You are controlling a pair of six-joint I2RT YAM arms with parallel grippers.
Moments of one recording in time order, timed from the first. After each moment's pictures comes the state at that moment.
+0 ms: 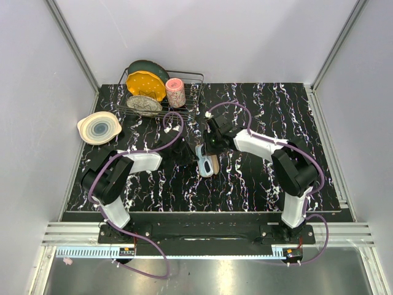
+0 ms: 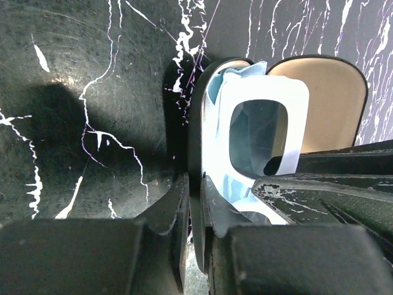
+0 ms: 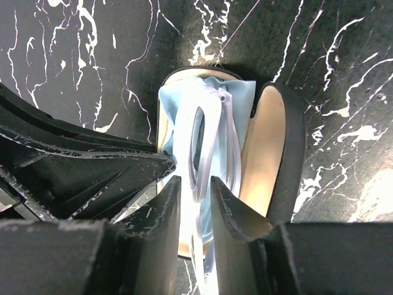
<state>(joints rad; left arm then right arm) -0.57 1.72 0.80 0.15 0.15 -0.91 0.66 1.88 1.28 -0.34 -0.12 0.50</state>
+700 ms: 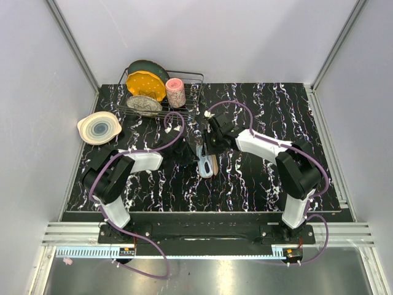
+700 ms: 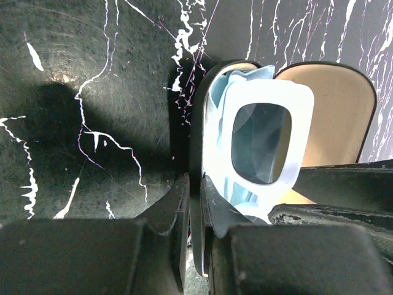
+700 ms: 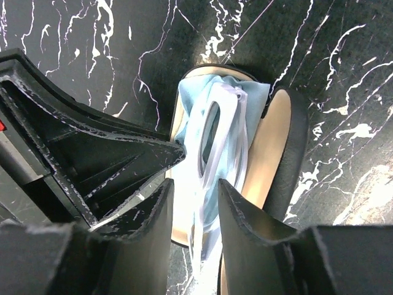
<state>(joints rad) -0.58 1.73 0.81 0.14 0.16 -0.91 0.66 1.83 1.27 -0.37 -0.13 0.44</state>
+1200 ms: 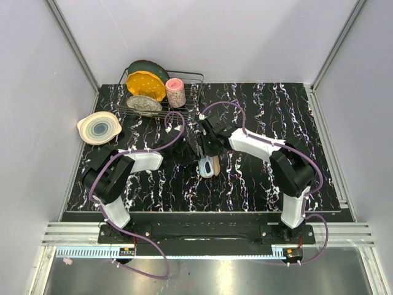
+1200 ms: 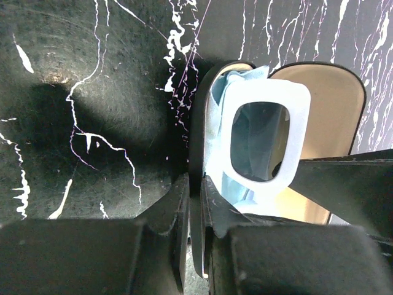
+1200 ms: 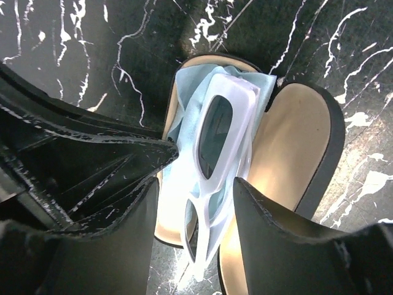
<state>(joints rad) -0.58 1.73 0.82 0.14 0.16 -0.91 0.71 1.88 1.35 -0.48 -0.04 0.42</state>
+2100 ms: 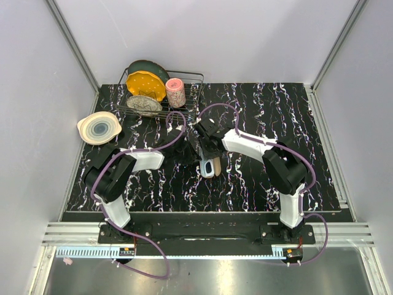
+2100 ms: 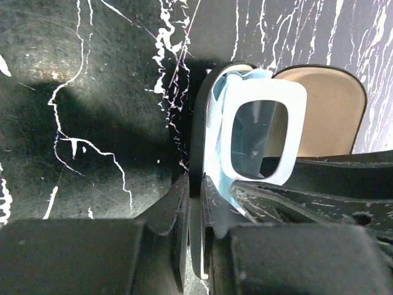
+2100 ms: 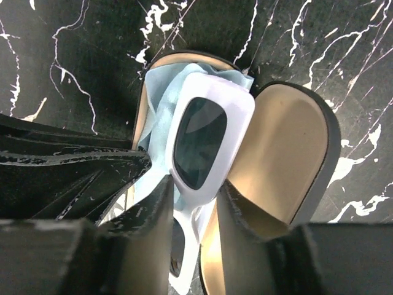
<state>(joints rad) -0.58 1.75 0.83 0.15 0.18 -0.92 0.75 1.95 1.41 -0.57 0.14 0.41</state>
